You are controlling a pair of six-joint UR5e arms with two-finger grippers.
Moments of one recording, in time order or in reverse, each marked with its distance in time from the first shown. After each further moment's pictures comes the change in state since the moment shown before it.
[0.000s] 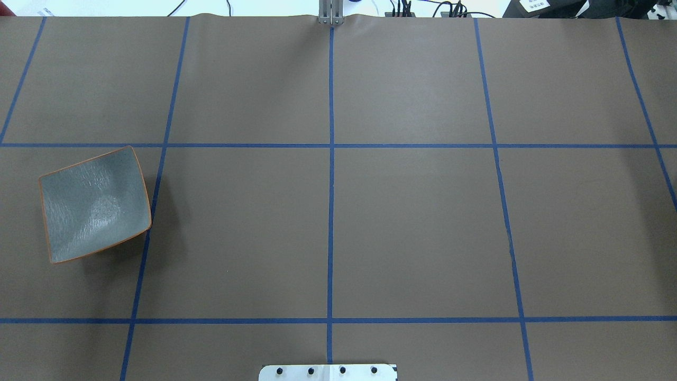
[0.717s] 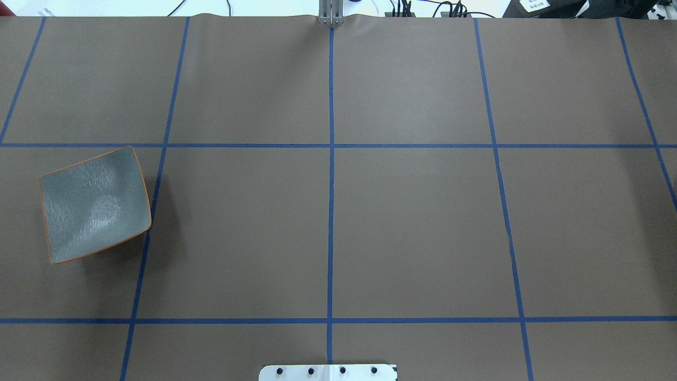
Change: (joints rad) left arm 0.001 -0.019 -0.008 -0.011 -0.009 0.003; right arm -0.001 0.027 -0.002 0.008 -0.011 0.013
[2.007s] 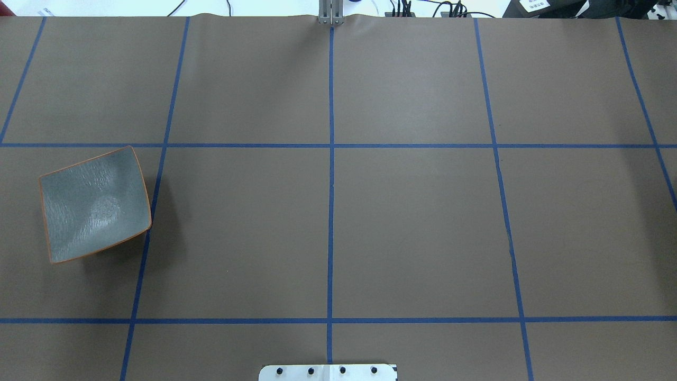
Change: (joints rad) left arm 0.005 -0.030 0.014 0.004 0.010 0.002; right arm -0.001 0.003 -0.034 0.063 -0.025 0.111
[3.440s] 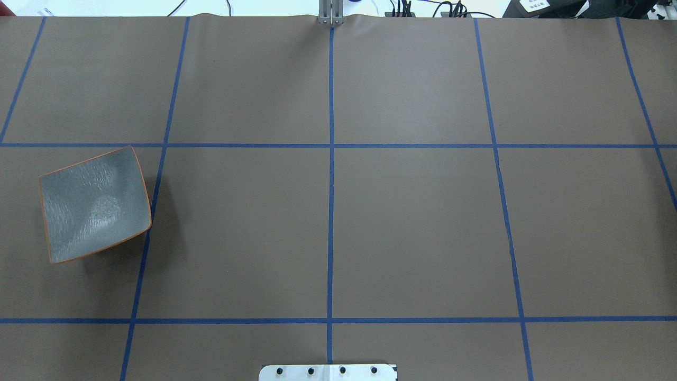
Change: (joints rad) left arm 0.000 -0.011 0.011 -0.004 -0.012 -0.008; right arm 0.001 0.003 -0.166 -0.013 0.011 0.212
